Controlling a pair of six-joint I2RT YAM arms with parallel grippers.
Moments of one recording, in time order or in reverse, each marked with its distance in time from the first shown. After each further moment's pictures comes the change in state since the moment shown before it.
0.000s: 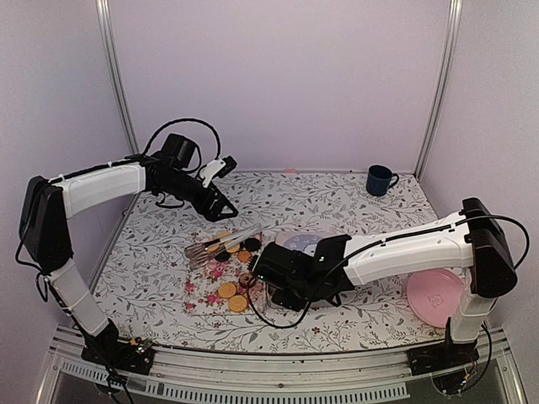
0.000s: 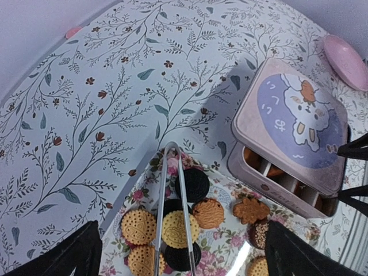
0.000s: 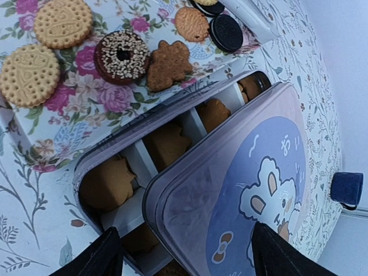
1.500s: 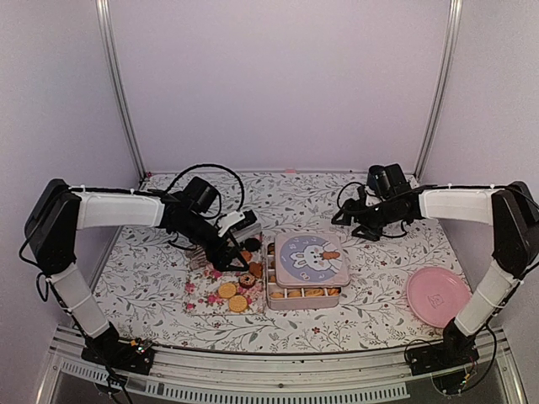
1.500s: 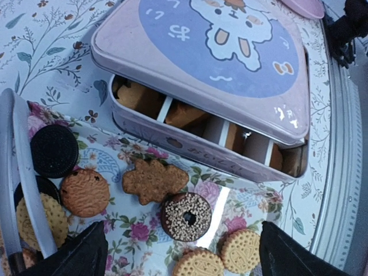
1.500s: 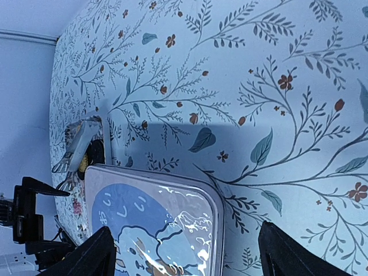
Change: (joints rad) left arm -0.166 0.024 -0.263 0.085 0.114 0.010; right arm -0.885 -0.225 -0.278 0.342 -0.960 0.681
